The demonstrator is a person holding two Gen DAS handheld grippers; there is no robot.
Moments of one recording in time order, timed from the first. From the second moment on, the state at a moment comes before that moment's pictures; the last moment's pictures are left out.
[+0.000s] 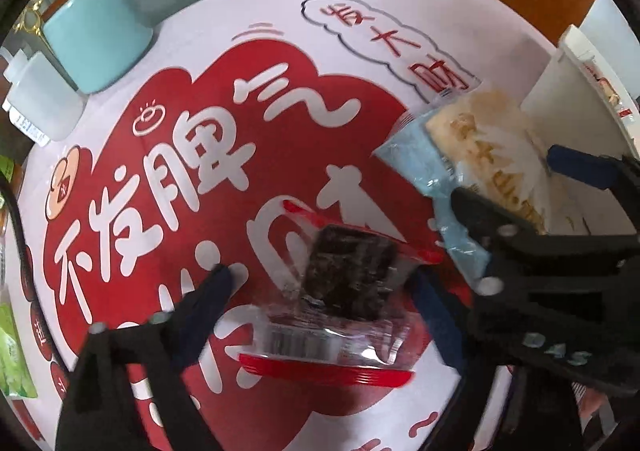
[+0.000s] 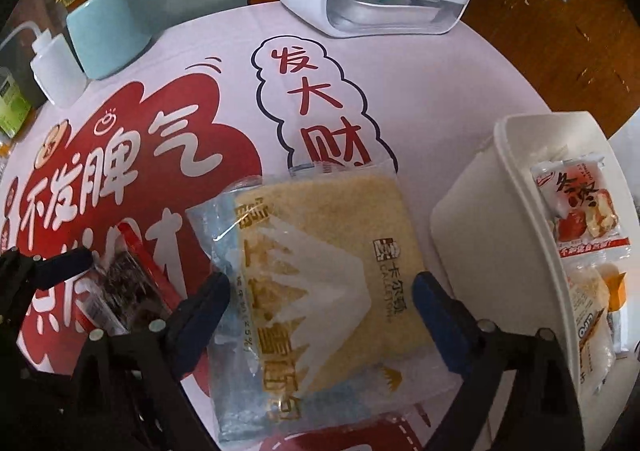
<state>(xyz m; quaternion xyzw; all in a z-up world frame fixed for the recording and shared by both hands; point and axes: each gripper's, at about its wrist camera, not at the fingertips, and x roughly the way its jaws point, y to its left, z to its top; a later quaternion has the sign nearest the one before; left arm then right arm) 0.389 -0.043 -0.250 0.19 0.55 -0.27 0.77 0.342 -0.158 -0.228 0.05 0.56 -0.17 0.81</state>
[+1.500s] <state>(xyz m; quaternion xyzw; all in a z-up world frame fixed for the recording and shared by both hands) 0.190 -0.043 -0.047 0.09 0.46 -0.27 0.84 0.132 -0.226 -0.028 0.20 0.42 0.09 0.88</state>
